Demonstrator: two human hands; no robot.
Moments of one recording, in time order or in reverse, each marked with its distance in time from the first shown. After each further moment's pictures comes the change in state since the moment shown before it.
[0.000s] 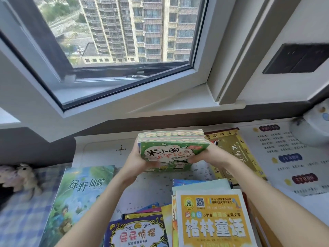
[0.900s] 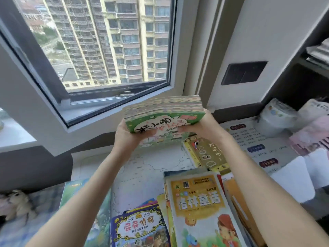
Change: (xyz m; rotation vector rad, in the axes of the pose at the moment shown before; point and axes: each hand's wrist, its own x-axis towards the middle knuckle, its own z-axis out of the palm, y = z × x) left_hand -0.048 0.124 0.011 0.005 0.125 0.359; right_hand -0.078 -0.100 -0.003 -0.105 0.388 -0.411
